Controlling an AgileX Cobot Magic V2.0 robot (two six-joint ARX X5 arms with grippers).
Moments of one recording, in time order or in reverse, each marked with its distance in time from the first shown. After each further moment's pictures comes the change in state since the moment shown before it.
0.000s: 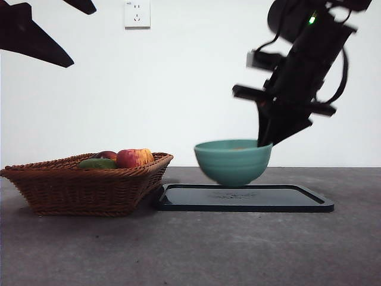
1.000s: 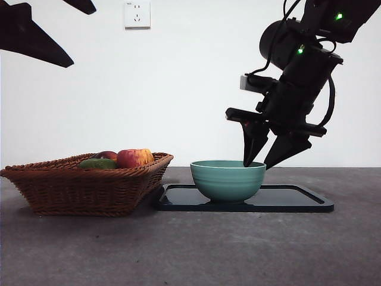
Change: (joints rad) left arm 0.000 0.000 0.000 -0.001 0.001 0.000; right arm -0.002 0.080 0.002 0.069 -0.003 0.006
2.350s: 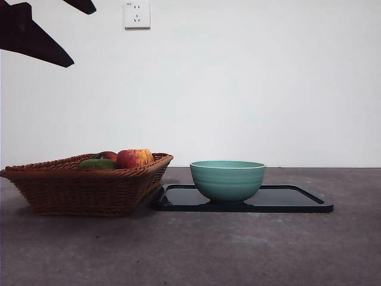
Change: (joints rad) left arm 0.000 0.000 0.000 0.000 0.000 0.004; right arm 0.086 -1.116 -0.218 -0.695 -0.157 -0.064
